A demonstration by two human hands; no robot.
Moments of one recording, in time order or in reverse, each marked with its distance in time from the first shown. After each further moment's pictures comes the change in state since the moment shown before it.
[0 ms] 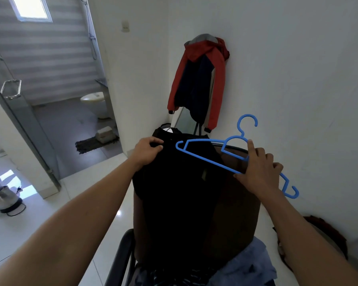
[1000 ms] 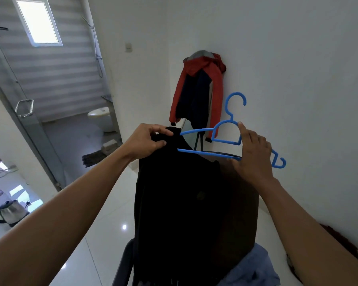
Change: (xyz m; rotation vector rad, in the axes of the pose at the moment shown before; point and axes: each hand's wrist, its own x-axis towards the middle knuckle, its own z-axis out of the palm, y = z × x) left_hand -0.052 0.107 -0.061 0.055 -0.147 0.371; right_hand 0.020 -0.006 -0.040 0.257 0.309 -0.241
